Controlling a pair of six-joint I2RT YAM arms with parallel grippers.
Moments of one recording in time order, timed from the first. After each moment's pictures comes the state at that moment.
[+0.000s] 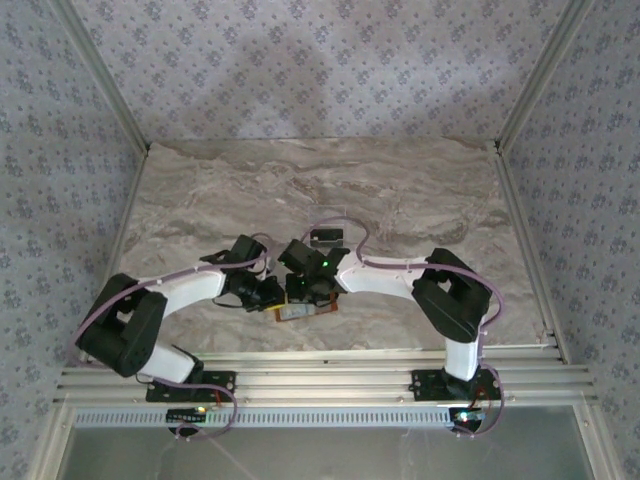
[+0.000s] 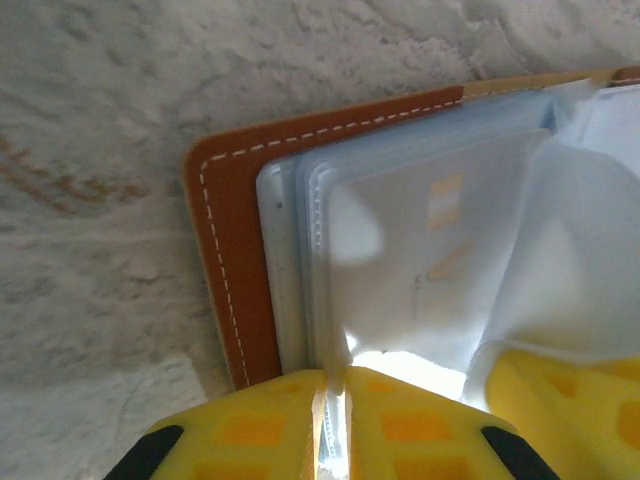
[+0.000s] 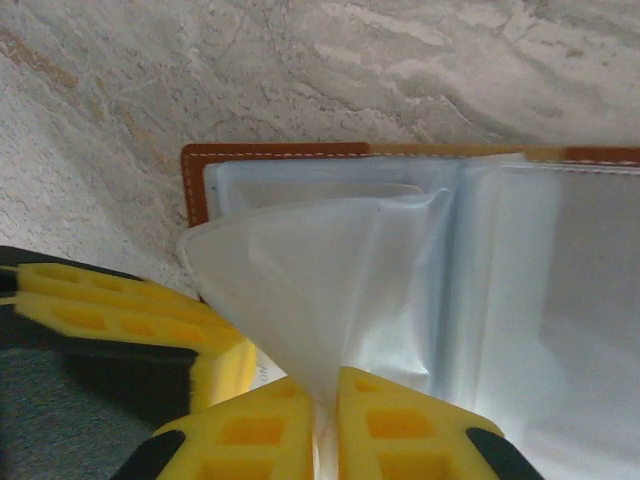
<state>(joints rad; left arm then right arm) -0.53 1.46 0.64 -0.41 0.48 -0.68 1.03 1.85 1.21 -0.48 -0.09 0.90</state>
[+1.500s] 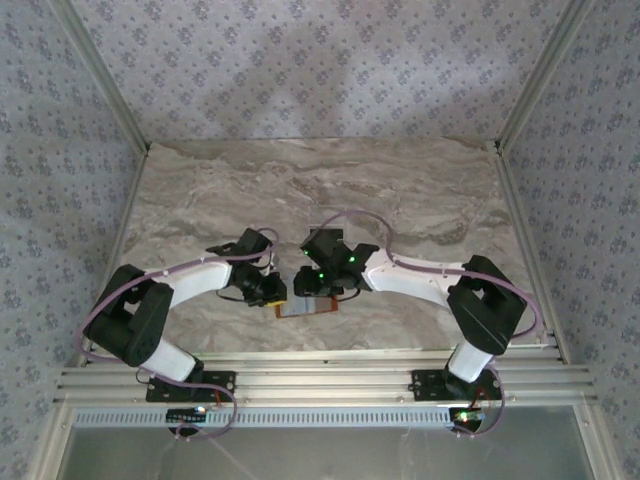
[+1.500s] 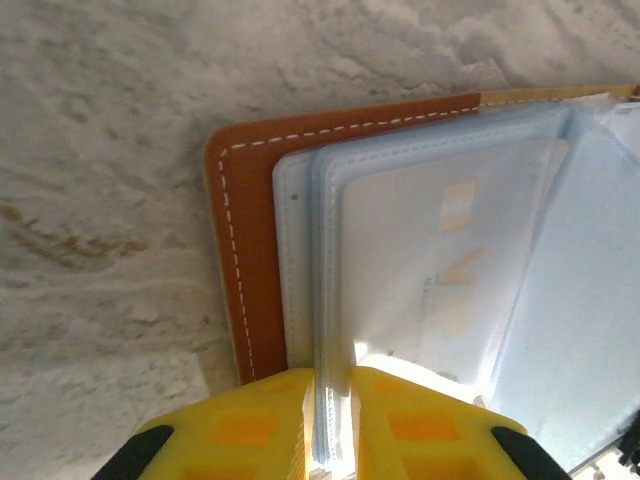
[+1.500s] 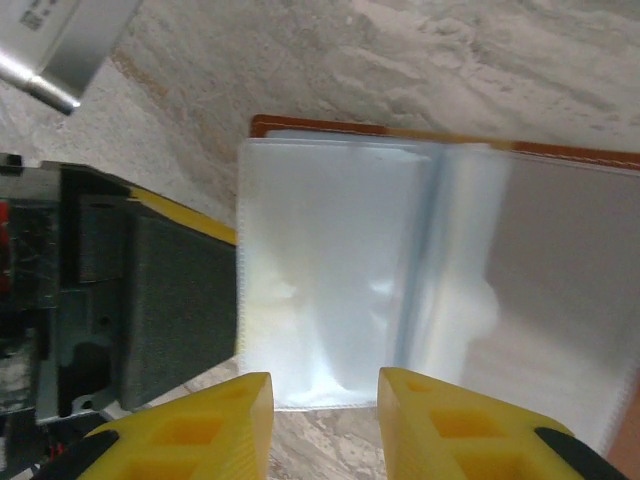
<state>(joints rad) -0.54 1.51 0.73 -0.52 0.41 -0.64 0.94 1.67 1.08 -0.43 -0.19 0.82</state>
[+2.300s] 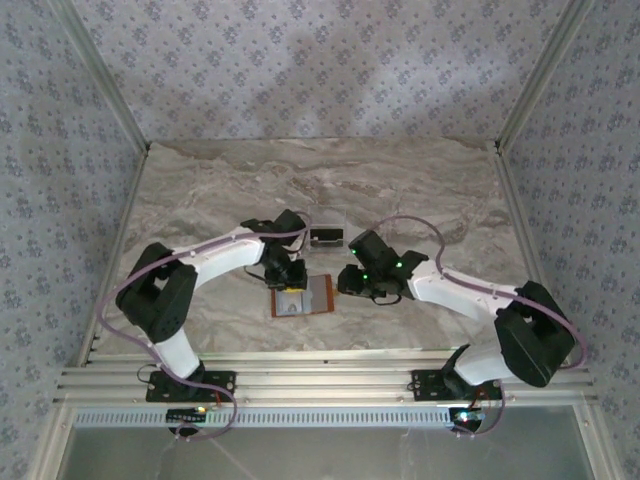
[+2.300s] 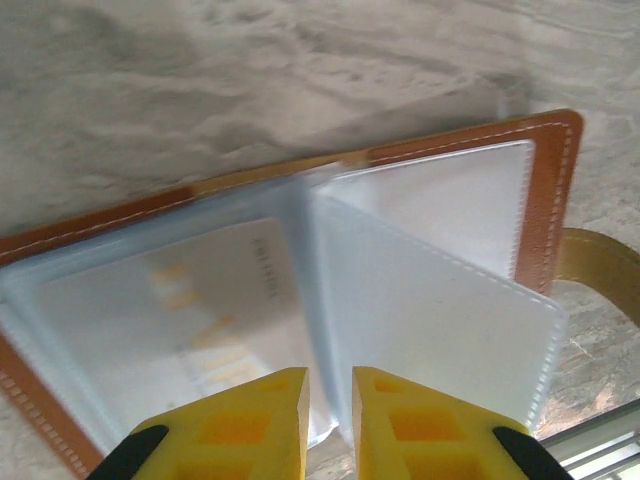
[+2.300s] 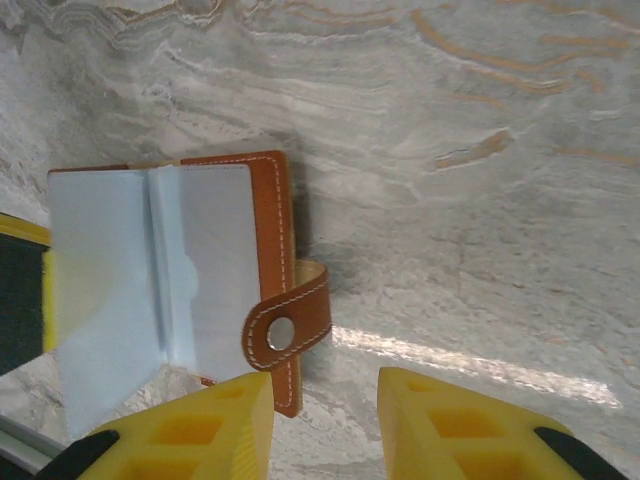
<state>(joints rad) -0.70 1.72 1.11 -0.78 0.29 -0.63 0.76 1.37 0.80 -0.46 -0.13 0.80</state>
